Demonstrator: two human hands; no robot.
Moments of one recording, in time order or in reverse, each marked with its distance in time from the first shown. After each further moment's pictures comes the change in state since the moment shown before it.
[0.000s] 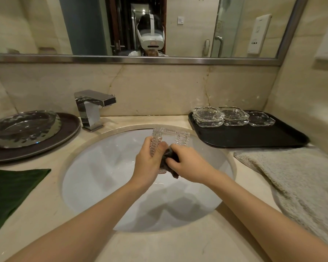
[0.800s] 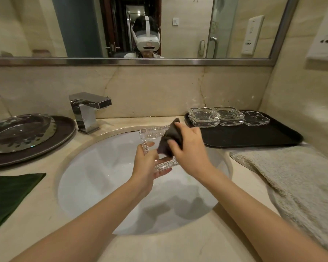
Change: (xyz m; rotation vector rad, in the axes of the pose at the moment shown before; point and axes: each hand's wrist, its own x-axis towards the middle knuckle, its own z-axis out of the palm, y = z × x) left_hand 0.000 0.014 0.007 -0.443 0.054 -0.448; right_hand 0.008 0.005 -0.004 -0.035 0.525 0.011
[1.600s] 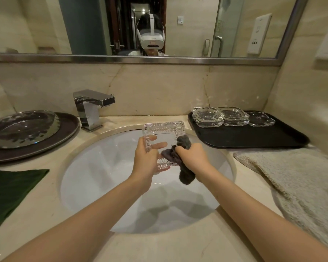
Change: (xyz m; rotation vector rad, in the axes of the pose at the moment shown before) left_hand -0.008 0.011 0.001 0.154 0.043 0.105; right_hand 0.001 0.002 0.008 0.313 -0.227 0.661
